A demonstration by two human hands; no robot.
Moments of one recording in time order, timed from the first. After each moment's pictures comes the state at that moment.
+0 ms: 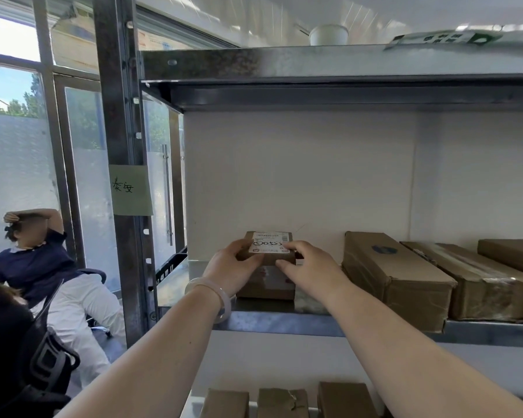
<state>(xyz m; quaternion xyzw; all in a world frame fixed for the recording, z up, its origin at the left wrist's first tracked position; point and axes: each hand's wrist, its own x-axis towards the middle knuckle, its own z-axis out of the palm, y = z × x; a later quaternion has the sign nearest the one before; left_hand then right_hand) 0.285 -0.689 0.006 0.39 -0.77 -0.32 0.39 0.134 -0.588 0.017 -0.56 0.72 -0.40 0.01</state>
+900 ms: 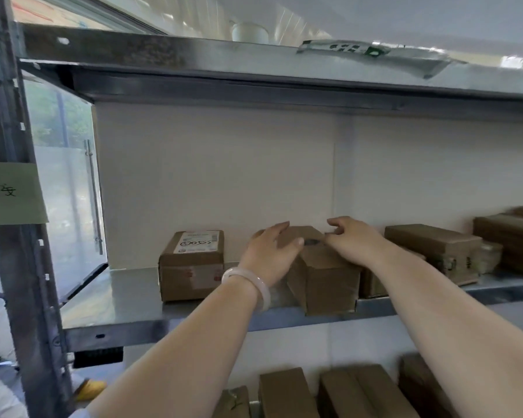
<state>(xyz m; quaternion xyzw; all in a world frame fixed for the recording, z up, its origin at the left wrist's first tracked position) 0.158 -0.588 0.035 0.21 -0.84 -0.34 0.36 0.016 -0.470 0.068 -0.40 0.84 -0.36 0.01</state>
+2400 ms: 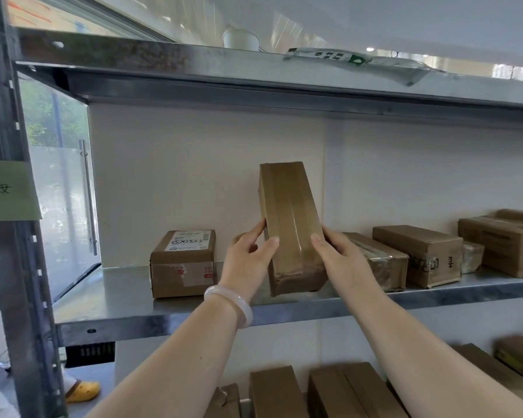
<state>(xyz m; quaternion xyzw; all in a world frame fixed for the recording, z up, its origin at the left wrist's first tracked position) 0.175 -0.571 0.020 0.16 -0.73 -0.51 0.43 0.060 -0.445 0.023 -0.41 0.62 -0.67 0.04</state>
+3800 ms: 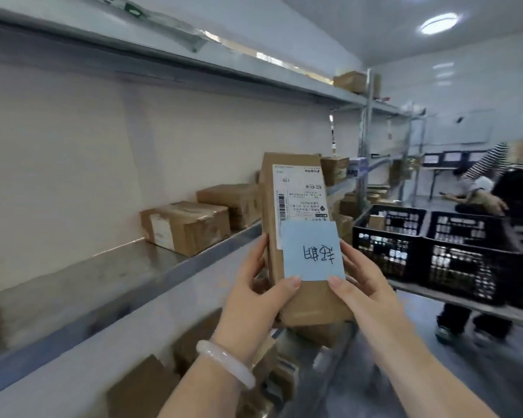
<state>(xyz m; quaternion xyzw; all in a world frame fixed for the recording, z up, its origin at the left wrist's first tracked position) 0.149 -0.389 -0.054 -0.14 -0.65 -0.74 0.11 0.152 -0.210 -0.058 -0.16 0.63 -0.75 -0.14</state>
